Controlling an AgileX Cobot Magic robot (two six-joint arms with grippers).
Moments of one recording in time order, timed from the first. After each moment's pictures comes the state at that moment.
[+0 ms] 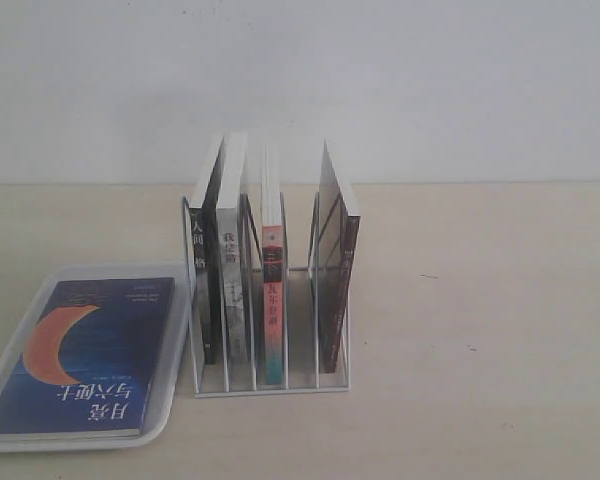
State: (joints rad) left arm 0.05 0.00 0.00 -0.05 0.21 -0.10; right arm 0.41 0.32 -0.32 0.18 0.38 0.29
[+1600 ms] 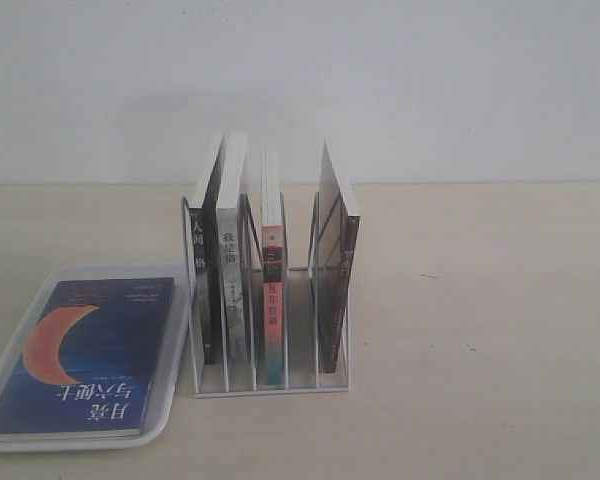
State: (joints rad) left arm 0.05 0.00 0.00 -0.05 0.21 -0.10; right arm 0.22 0.00 0.00 0.09 0.35 -0.10
